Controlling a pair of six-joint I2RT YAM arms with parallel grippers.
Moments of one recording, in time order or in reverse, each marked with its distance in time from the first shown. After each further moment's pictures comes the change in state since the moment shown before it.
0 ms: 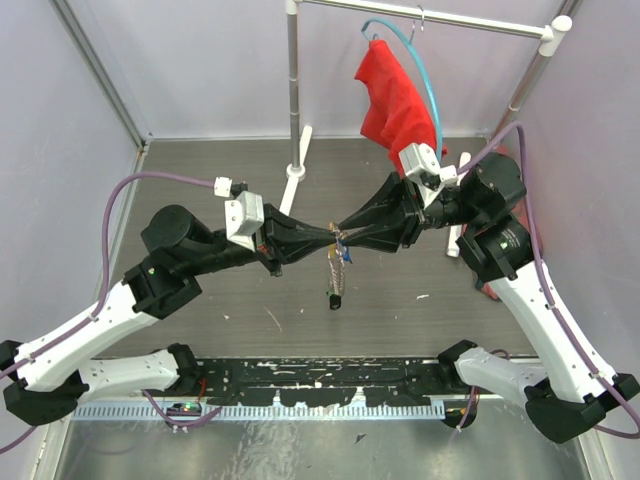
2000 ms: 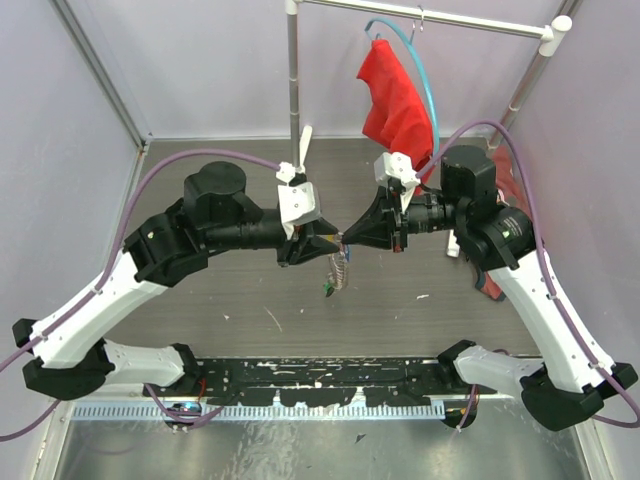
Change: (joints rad) left arm 0.001 0.235 0.434 -0.689 -0.006 0.253; right arm 0.020 0.068 0.129 -0.583 0.193 -0.385
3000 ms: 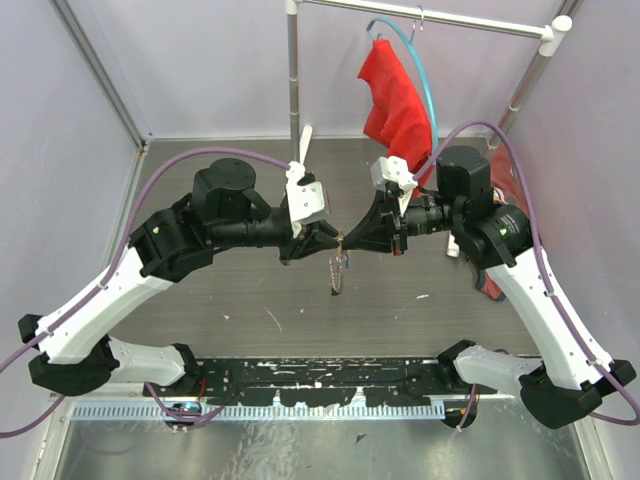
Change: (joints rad) left arm 0.000 0.045 0.051 -0.071 -0.029 0.031; right arm 0.000 0.013 0.002 -0.053 -0.038 -0.040
